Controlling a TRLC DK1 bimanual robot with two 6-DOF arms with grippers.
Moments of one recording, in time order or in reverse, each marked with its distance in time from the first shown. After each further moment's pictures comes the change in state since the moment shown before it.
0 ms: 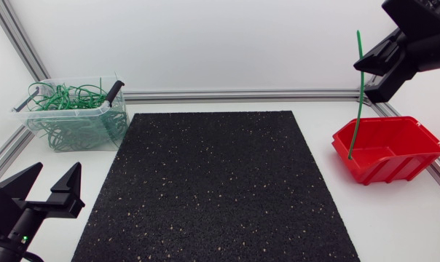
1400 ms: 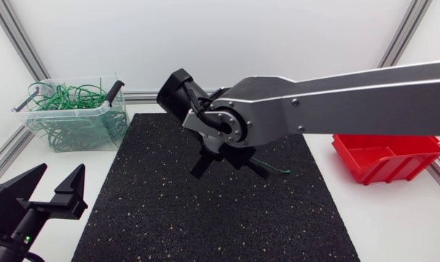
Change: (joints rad) left arm -0.020 0.022 0.000 0.000 0.000 0.000; right arm 0.676 0.676 0.010 0.256 0.531 0.494
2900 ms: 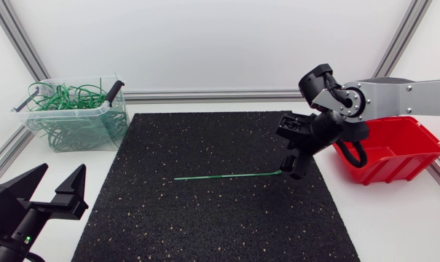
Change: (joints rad) left arm -0.006 0.002 0.000 0.000 0.000 0.000; right arm -0.643 -0.173 -0.322 0.016 -0.668 -0.676
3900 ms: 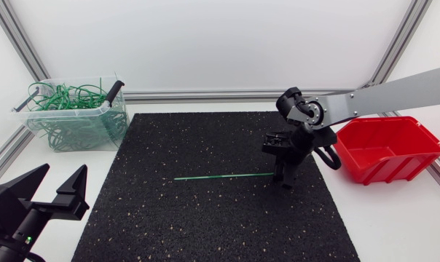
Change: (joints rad) left arm -0.007 0.006 0.000 0.000 0.000 0.000; right arm 0.027 0.235 0.083 -0.022 -0.014 -0.112
